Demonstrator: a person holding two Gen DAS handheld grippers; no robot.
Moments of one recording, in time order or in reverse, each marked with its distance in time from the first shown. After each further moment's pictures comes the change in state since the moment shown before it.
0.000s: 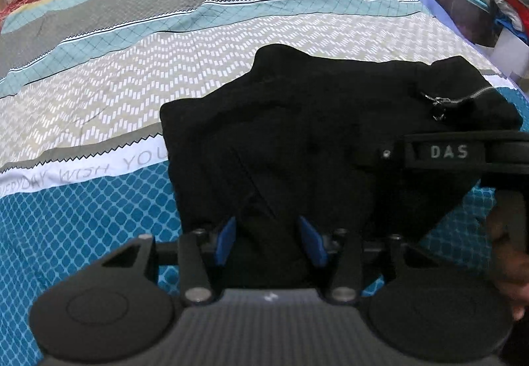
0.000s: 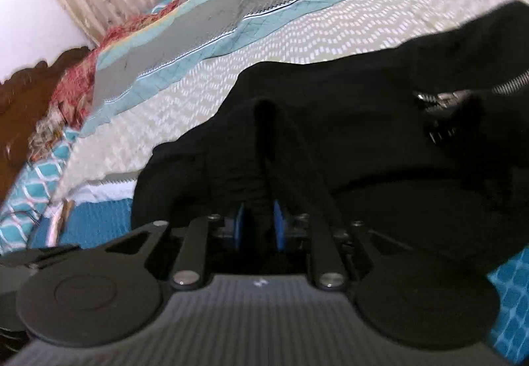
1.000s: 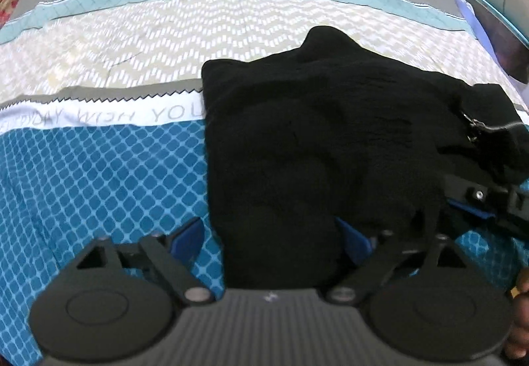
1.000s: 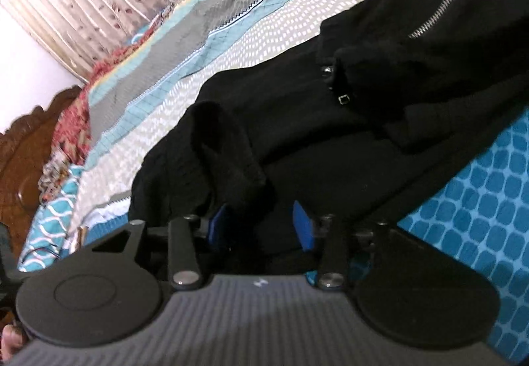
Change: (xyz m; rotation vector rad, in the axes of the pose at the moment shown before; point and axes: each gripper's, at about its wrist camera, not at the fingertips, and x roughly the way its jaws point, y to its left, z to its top) left arm 0.013 0.030 -0.004 -0.203 0.085 0.017; right arm -0.030 -0.048 -0.023 0.174 -0.036 0.044
